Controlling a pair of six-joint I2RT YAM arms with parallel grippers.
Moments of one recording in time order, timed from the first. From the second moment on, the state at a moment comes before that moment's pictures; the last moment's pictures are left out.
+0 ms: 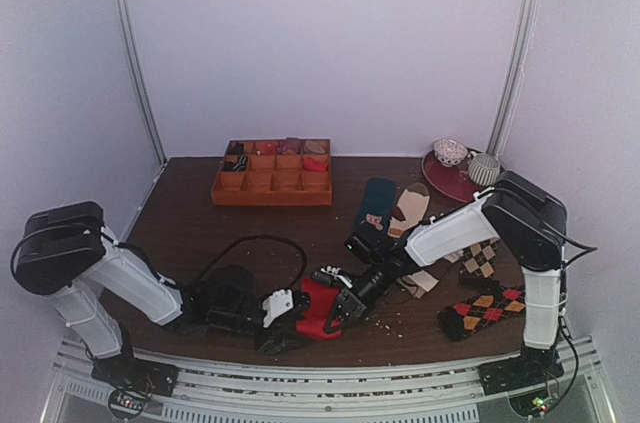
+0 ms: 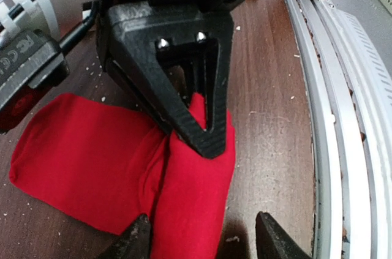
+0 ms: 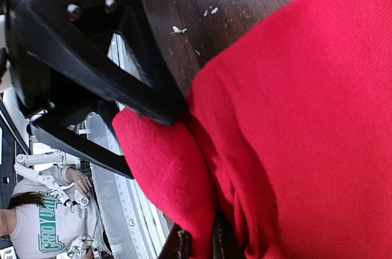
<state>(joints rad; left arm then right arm) -1.10 1.64 0.40 0.65 0.30 0.14 0.88 2.03 1.08 -0.21 -0.92 0.23</state>
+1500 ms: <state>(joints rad) -0.93 1.85 0.53 0.67 0.59 -0.31 1.02 1.46 0.56 0.39 -0.38 -0.10</state>
